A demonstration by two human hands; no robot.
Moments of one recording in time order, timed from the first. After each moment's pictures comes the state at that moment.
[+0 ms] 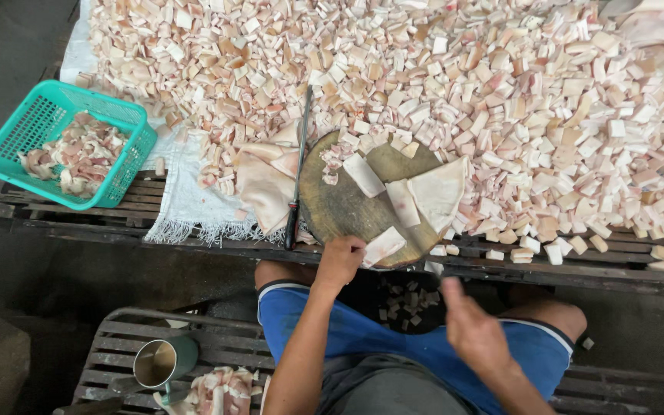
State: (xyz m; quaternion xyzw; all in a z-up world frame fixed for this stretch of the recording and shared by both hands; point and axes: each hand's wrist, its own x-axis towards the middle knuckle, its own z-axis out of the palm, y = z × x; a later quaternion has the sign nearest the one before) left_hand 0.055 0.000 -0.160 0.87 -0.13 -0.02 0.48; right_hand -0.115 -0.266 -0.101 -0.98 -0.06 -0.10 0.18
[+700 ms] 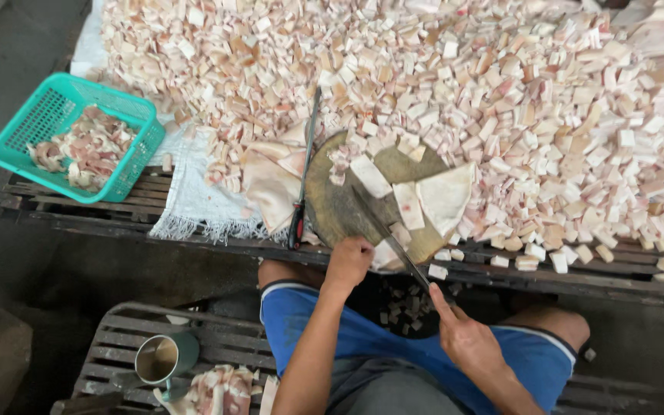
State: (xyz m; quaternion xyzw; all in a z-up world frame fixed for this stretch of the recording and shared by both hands) left_hand 0.057 -0.015 -0.173 0.88 -0.12 0.02 0.45; right_hand -0.106 -0.252 -0.101 -0.97 -0.08 -0.03 0.21
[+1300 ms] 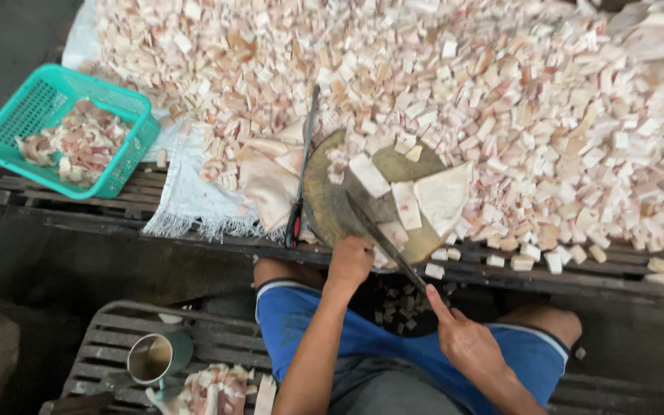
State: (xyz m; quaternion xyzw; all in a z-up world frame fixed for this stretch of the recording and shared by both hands) left_hand 0.057 -0.025 -0.179 0.89 -0.12 0.04 0.45; right_hand -0.115 -0.254 -0.101 -0.98 -0.07 0.04 0.17
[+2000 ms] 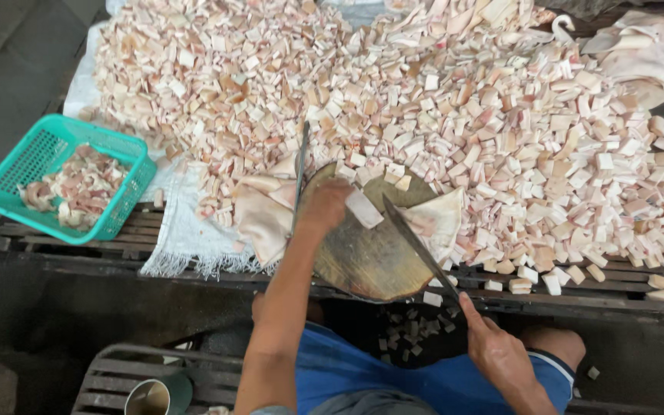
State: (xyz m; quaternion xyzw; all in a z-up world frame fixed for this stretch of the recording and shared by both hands) left_hand 0.242 0.009 -0.135 0.93 -0.29 0.04 0.20; right_hand -0.097 -0.306 -0.119 -0.99 0.01 -0.01 0.11
